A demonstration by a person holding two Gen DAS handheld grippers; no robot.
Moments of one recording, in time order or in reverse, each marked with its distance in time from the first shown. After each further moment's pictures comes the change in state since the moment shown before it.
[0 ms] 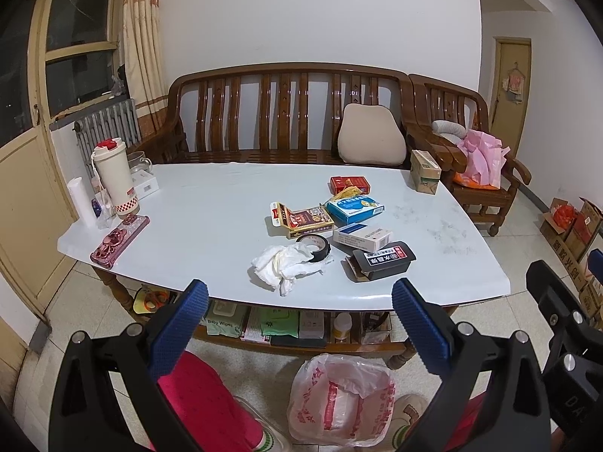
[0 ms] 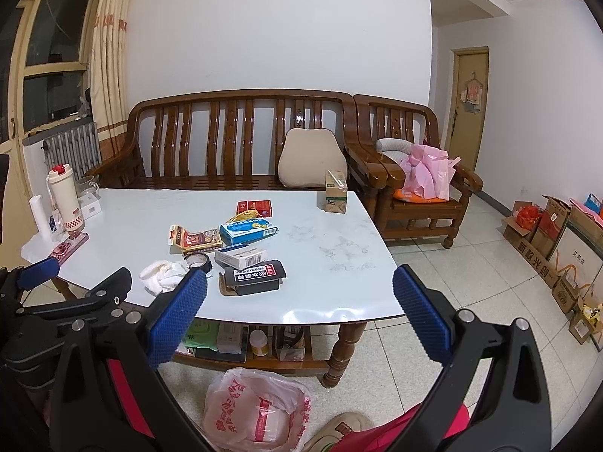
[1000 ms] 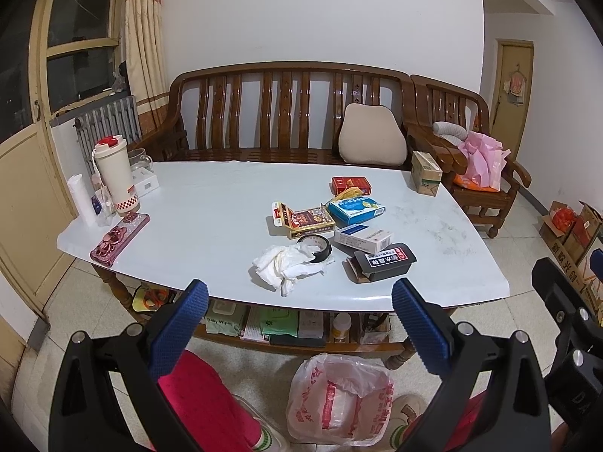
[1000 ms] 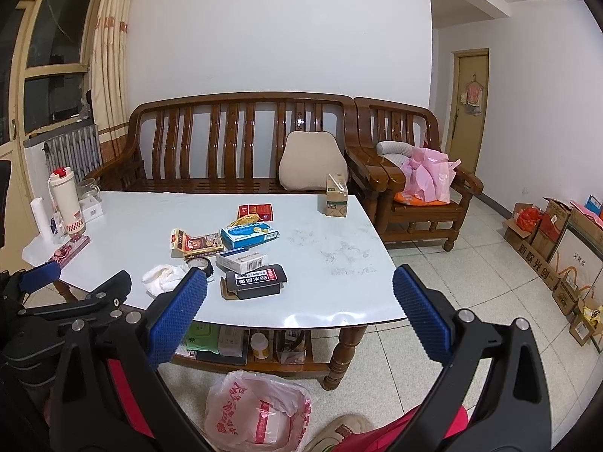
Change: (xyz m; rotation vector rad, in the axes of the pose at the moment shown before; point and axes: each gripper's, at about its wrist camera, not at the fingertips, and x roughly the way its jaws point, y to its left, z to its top) left arm -0.002 0.006 0.005 -0.015 0.007 -0.004; right arm -0.005 0.000 0.010 0.000 -0.011 0.002
